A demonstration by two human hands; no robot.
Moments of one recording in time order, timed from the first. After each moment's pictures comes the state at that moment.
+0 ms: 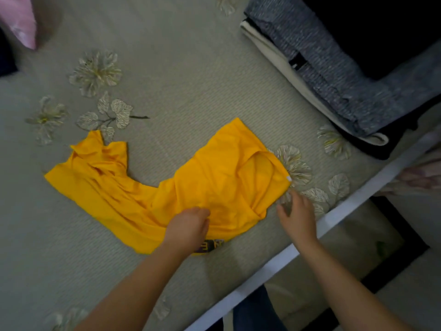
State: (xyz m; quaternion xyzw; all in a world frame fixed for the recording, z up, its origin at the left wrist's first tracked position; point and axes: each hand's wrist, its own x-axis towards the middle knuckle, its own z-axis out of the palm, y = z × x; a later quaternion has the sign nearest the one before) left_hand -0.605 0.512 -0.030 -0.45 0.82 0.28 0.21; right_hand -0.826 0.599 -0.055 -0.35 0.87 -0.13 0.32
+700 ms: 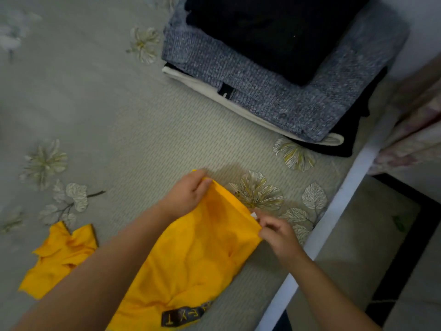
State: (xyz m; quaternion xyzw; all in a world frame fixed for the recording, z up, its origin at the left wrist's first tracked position) left_hand -0.764 0.380 -0.015 -0.31 0.85 0.42 0.08; right_hand -0.860 0.574 -0.041 -0.12 0.64 -0.53 0.54
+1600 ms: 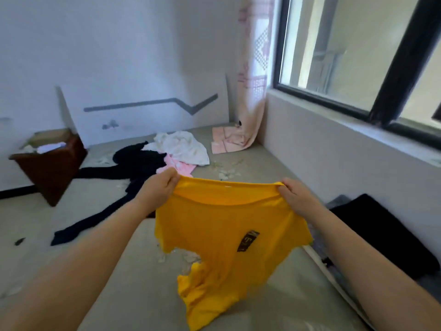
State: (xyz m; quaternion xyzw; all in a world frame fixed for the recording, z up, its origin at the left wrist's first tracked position) left_hand -0.456 0.339 0.361 -0.56 0.77 0.12 -0.27; right_hand -0.768 0.382 0.356 -0.69 0.61 -0.31 0.22
